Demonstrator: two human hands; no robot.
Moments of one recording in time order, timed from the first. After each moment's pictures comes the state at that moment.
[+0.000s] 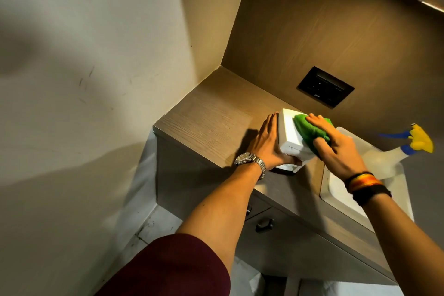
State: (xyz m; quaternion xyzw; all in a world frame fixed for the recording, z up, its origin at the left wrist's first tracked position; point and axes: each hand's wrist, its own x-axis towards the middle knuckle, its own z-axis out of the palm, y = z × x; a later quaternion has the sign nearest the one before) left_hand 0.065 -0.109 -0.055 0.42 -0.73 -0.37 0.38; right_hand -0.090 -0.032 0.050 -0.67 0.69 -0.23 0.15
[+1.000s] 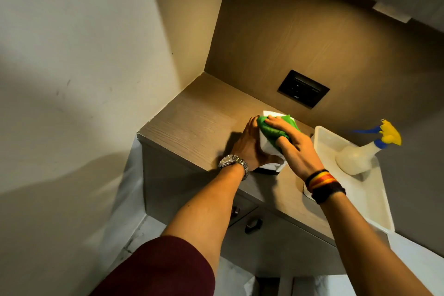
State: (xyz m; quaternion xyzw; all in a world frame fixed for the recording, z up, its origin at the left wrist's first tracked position) left_hand 0.068 -0.103 -0.052 0.40 -0.74 -0.36 0.39; right_hand -0.039 -0.023 0.050 -0.65 0.65 -0.31 0.24
